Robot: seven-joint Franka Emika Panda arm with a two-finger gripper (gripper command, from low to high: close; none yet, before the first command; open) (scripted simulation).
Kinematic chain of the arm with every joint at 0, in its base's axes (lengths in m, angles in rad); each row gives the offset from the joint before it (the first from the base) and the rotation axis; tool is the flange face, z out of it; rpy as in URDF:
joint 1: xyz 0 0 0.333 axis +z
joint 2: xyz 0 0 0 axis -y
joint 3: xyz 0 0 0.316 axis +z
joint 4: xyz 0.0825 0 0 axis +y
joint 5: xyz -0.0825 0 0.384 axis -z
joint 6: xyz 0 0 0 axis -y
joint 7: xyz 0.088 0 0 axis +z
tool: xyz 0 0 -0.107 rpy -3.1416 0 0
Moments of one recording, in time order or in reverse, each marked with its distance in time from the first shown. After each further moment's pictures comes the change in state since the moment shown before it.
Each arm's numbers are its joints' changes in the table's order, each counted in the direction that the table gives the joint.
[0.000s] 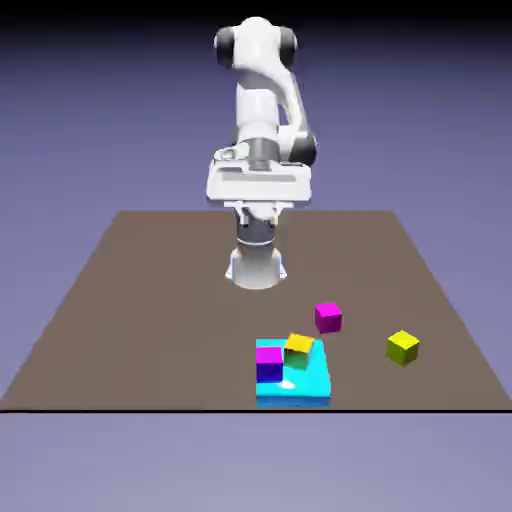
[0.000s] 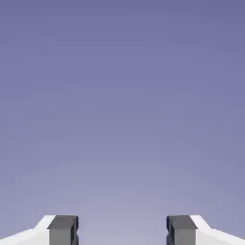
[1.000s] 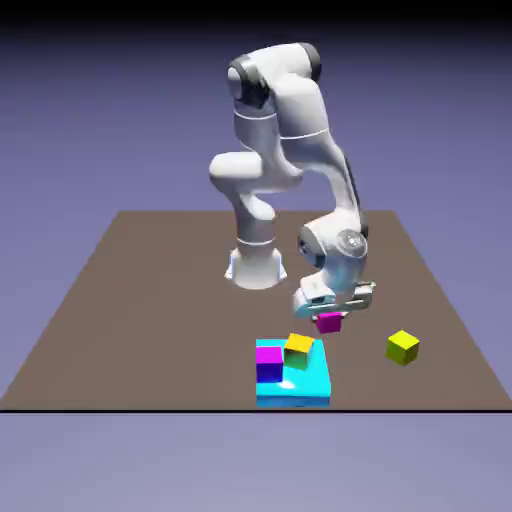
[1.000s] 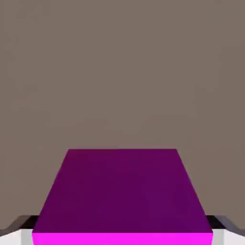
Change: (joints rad) arm -0.038 -0.752 0.525 -0.077 0.018 -0.433 -0.356
